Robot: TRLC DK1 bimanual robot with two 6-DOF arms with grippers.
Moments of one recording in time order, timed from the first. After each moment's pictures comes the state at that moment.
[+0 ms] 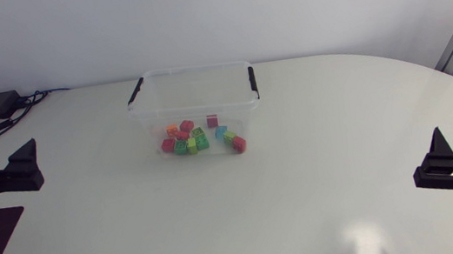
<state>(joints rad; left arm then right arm) 0.24 0.74 0.36 0.23 0.11 0.29 0.10 0.06 0.03 0.06 0.48 -0.19</state>
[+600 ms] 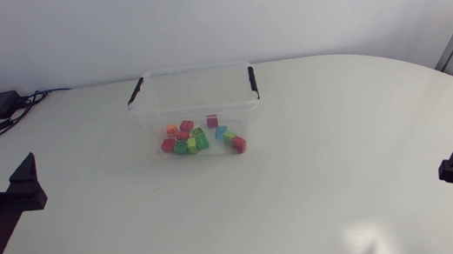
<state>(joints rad) 0.26 0.60 0.21 0.32 0.11 0.26 -0.12 0.06 0.03 0.06 0.48 -0.19</state>
